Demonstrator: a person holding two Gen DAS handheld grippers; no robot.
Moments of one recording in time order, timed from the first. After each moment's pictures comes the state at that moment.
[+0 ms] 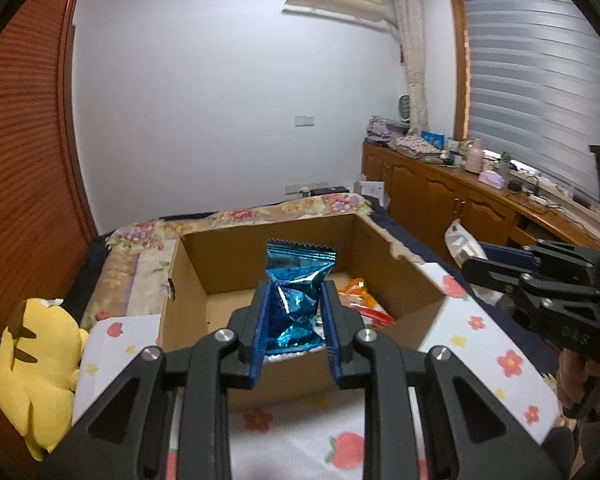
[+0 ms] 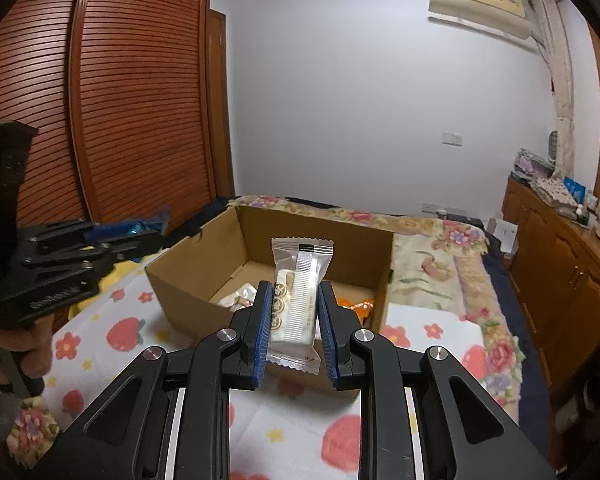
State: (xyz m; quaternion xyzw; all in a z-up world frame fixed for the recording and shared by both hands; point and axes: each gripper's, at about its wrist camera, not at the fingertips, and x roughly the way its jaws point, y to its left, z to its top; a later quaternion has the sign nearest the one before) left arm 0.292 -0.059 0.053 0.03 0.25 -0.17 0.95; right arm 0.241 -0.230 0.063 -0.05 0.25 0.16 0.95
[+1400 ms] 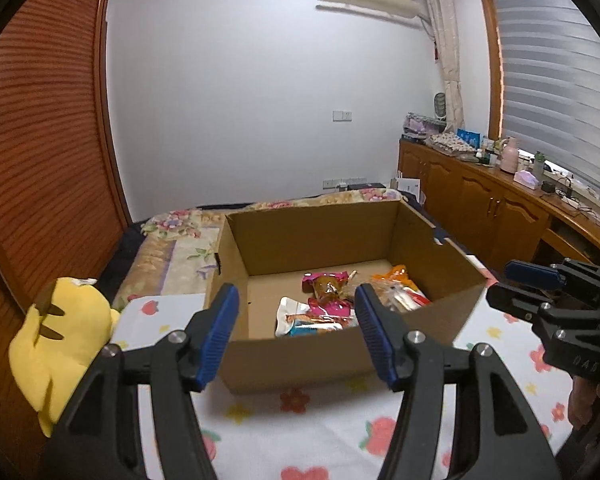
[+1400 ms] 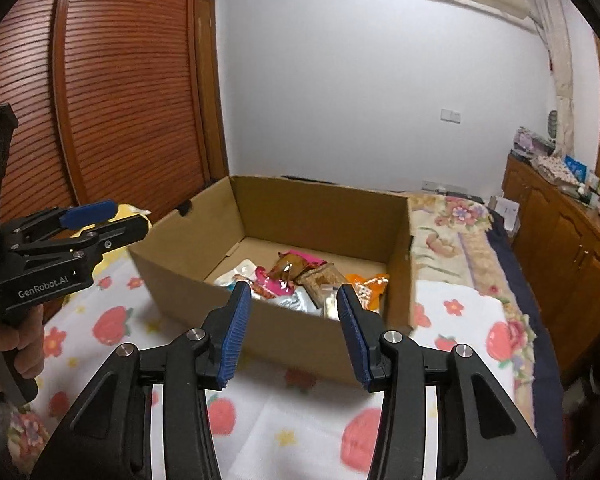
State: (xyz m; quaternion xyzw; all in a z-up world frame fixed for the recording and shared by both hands) left arm 0.258 -0.039 0.036 0.03 0.25 -0.11 0.96; right arm 0.245 -0.214 0.029 -0.04 0.27 0.15 0.95
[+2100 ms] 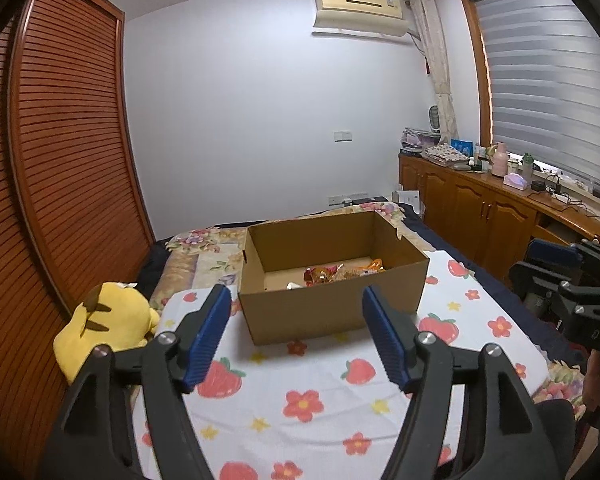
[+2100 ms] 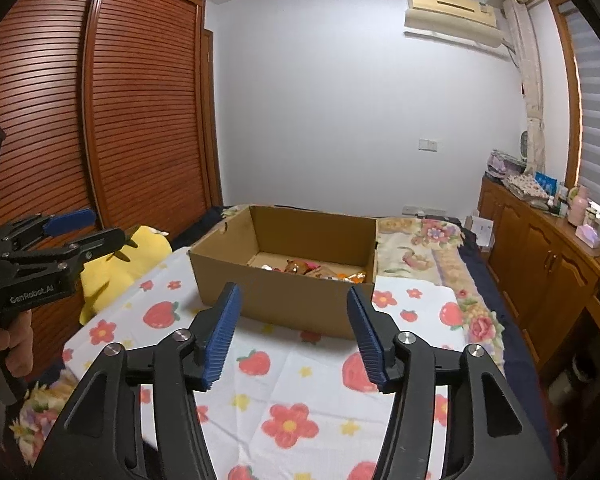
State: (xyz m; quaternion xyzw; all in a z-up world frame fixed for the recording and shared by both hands) left arm 0.101 -0.028 0.093 0.05 0.21 -0.09 0.97; right arm 0.099 -0.221 0.085 -0.04 0.22 0.12 0.97
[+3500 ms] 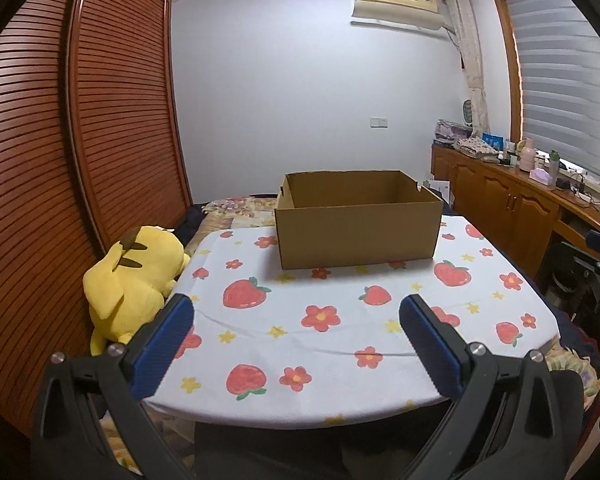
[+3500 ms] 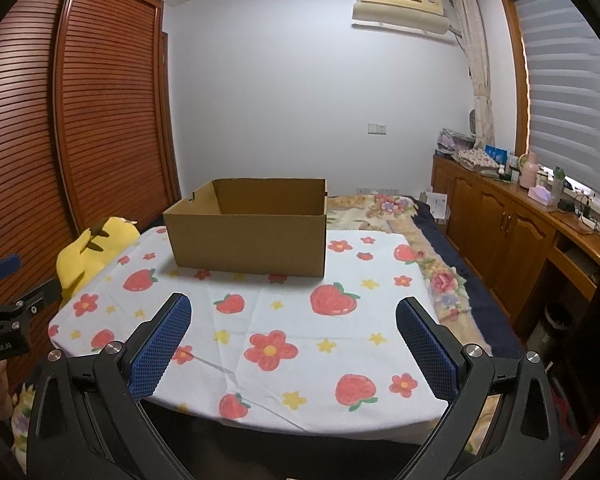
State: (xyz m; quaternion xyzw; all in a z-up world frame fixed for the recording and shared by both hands) left arm 0.006 -0.010 0.022 0.03 0.23 -0.02 0.97; right arm 0.012 -0.238 0.044 -0.01 0.23 0.03 0.97
